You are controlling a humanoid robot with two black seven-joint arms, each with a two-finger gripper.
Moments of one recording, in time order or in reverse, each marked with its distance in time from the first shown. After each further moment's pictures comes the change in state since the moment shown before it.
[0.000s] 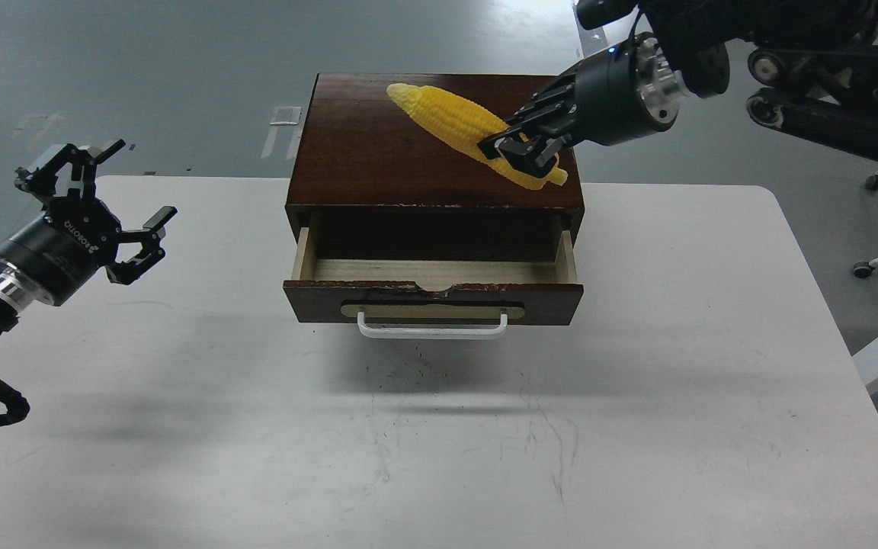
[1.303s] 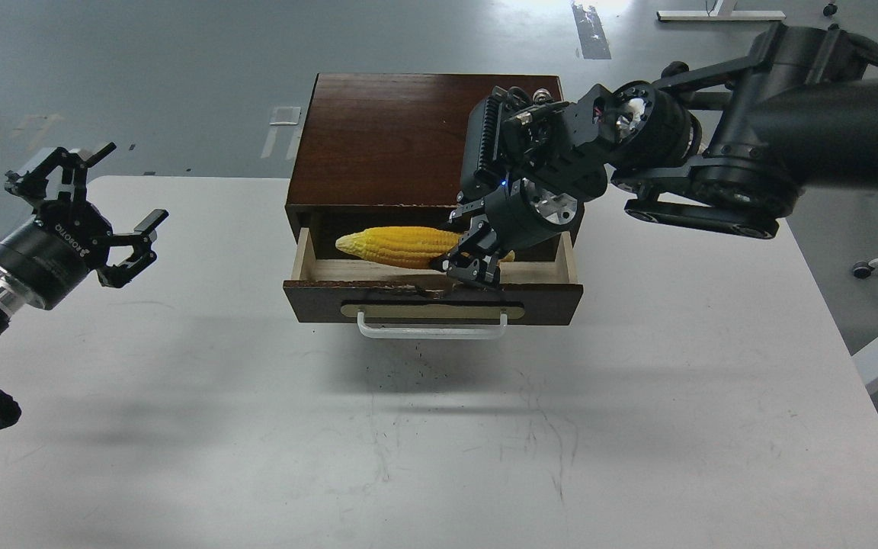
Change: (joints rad) left arm 0.014 0.014 -0.011 -0.009 -0.003 -0.001 0.000; right arm -0.042 0.239 -0.231 -0.072 -0.039 -0.182 0.000
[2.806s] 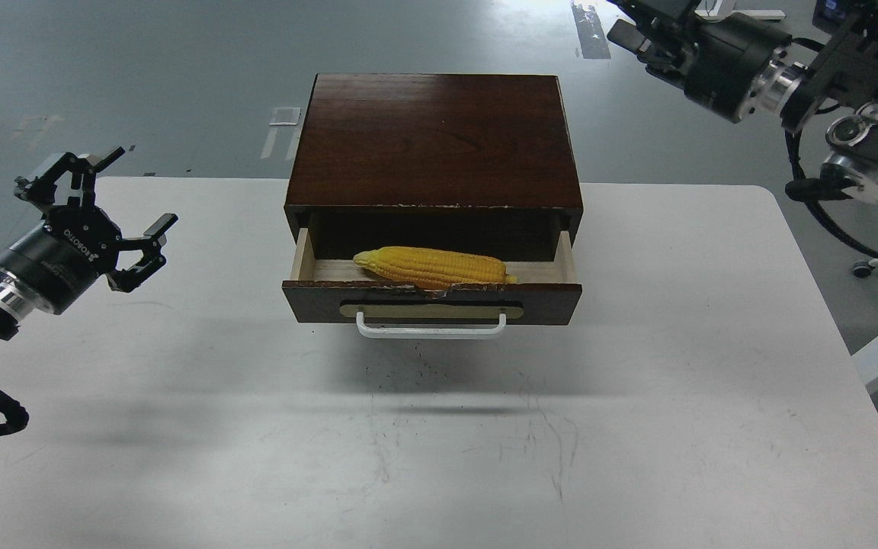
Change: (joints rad) left arm 0.022 -0.018 -0.020 -0.005 0.006 -0.010 0.000; right arm -0.570 -0.573 0.732 -0.016 0.996 -0.003 0.000
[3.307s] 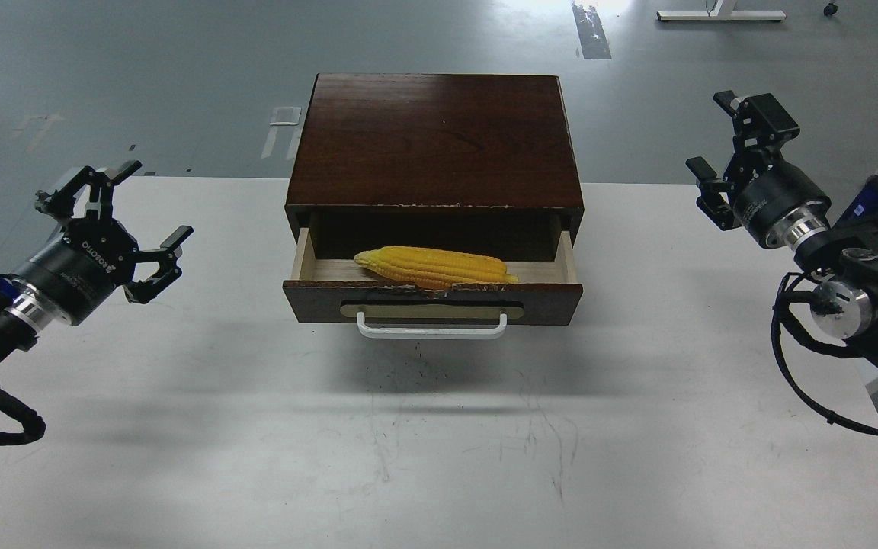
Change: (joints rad) left arm 0.022 -0.038 -0.001 0.001 0.003 0.000 0.000; right arm -0.439 0.075 0.244 -0.106 0.373 -0.001 0.000
